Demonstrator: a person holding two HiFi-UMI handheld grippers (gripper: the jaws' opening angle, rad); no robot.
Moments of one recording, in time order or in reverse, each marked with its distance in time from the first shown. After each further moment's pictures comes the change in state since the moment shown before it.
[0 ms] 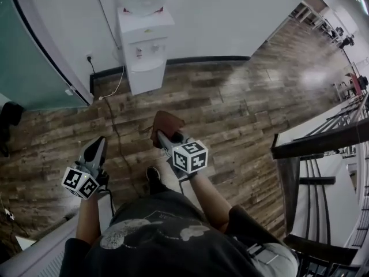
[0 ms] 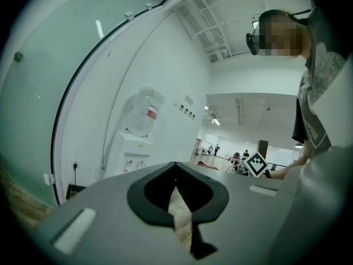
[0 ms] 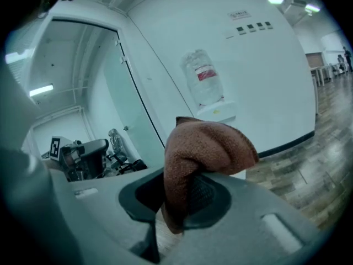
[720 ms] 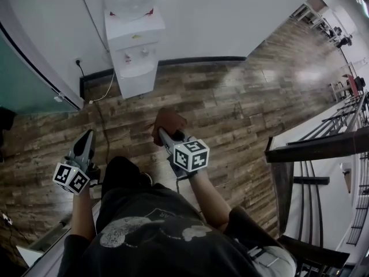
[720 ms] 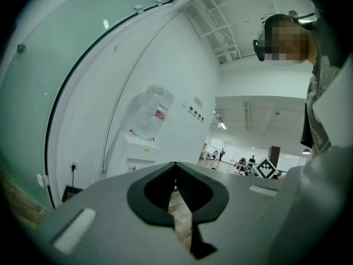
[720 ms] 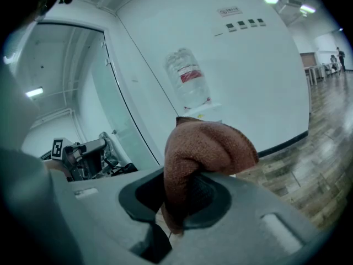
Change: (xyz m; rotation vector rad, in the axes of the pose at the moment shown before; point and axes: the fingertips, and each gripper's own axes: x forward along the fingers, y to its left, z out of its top) left arm 0.079 0.046 0.023 -0.040 -0.028 0.057; right arm 0.017 -0.081 0.042 0.038 0.008 -0.056
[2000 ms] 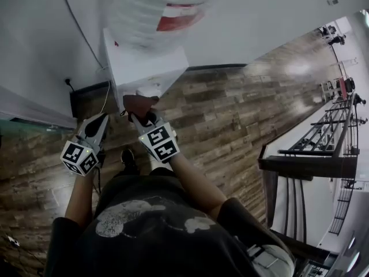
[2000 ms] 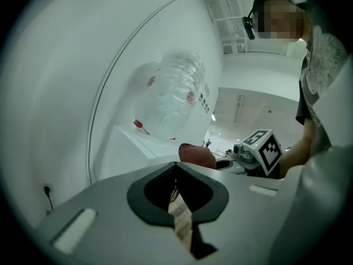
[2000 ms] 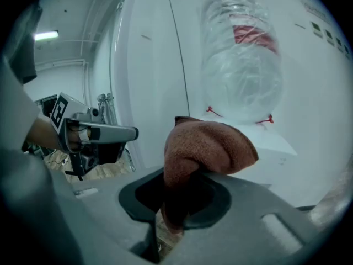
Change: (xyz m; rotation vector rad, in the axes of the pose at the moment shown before) left arm 0.245 0.202 0.039 0.001 0.119 -0.182; right arm 0.313 0.012 0.167 -0.437 0.125 -0.014
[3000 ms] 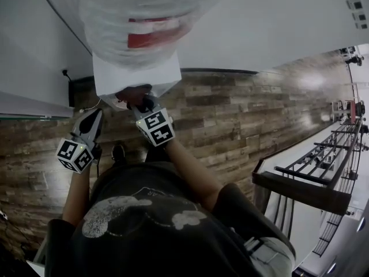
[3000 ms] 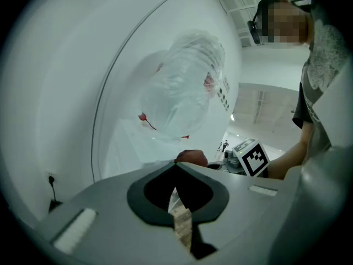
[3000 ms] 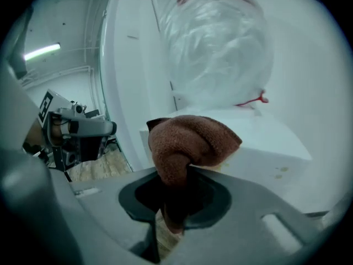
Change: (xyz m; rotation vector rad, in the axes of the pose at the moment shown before) left arm 0.067 0.011 -0.005 -0.065 0.005 0.187; right arm 0.047 -0.101 -0.015 0.001 0.028 0.120
